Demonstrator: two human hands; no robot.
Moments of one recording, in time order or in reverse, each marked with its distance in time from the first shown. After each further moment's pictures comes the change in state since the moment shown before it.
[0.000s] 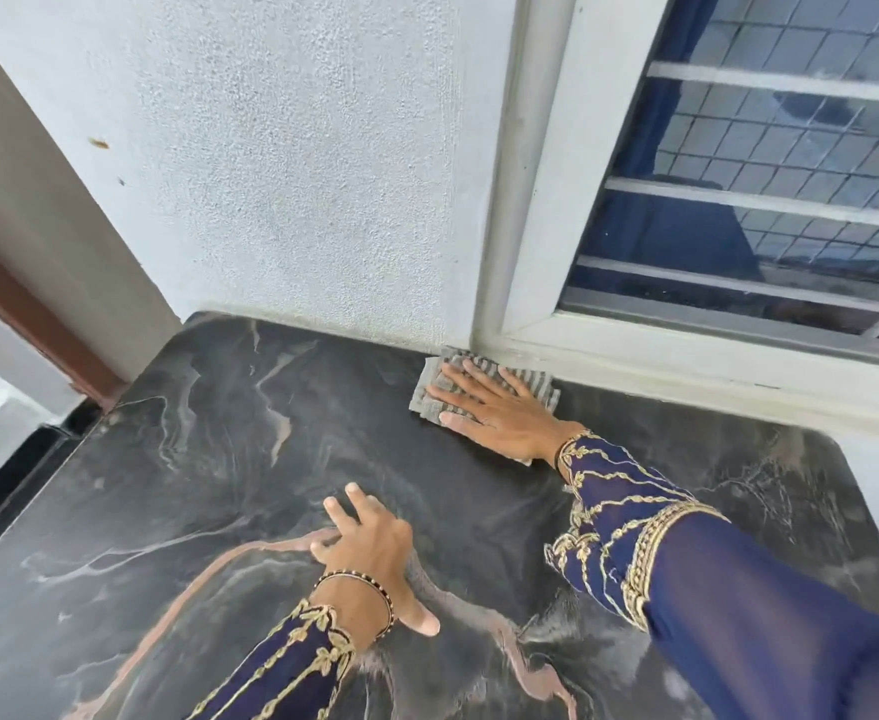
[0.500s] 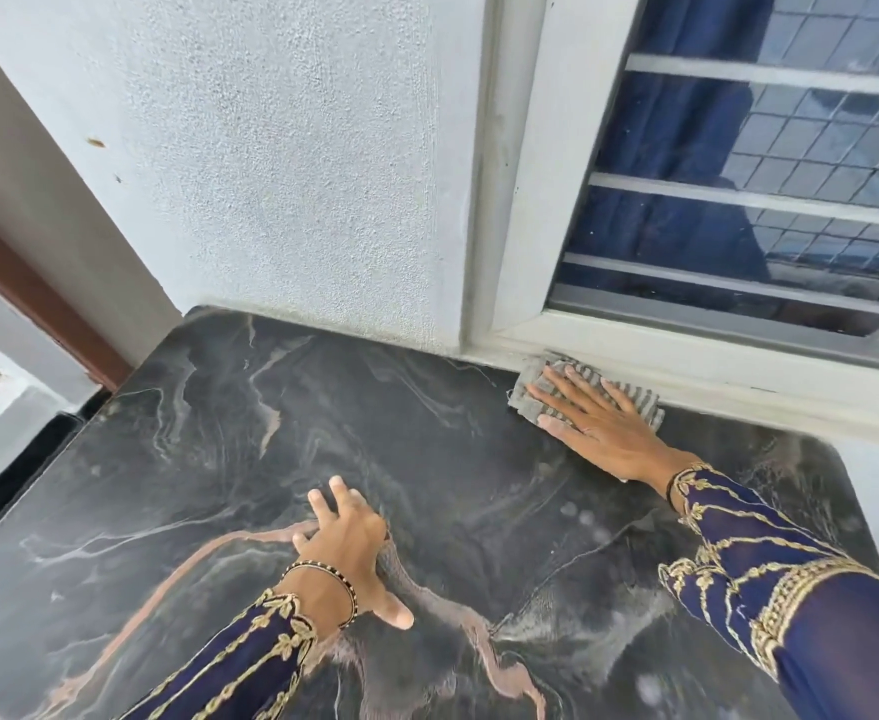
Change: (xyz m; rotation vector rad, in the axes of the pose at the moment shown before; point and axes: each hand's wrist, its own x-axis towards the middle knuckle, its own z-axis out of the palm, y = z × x) left_hand -0.009 -0.004 -0.003 -0.070 0.012 0.014; right_hand -0.085 0.097 0.007 -0.002 0.076 0.184
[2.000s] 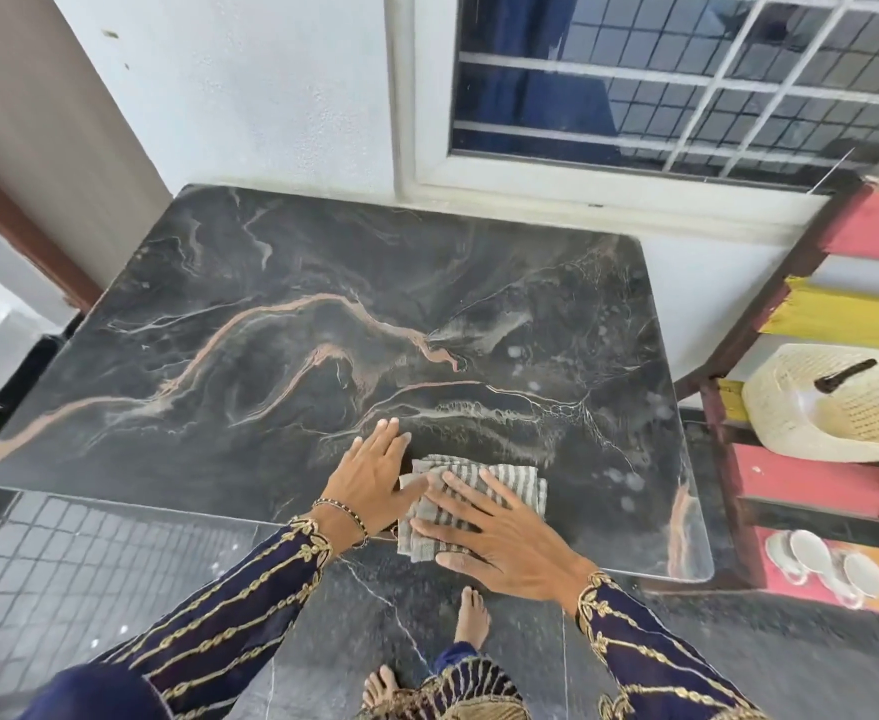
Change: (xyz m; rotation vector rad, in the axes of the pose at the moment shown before) left_hand -0.223 0.027 0.202 -0.223 0.361 0.452; right_hand -0.422 -0.246 0.136 -0.098 0.034 -0.329
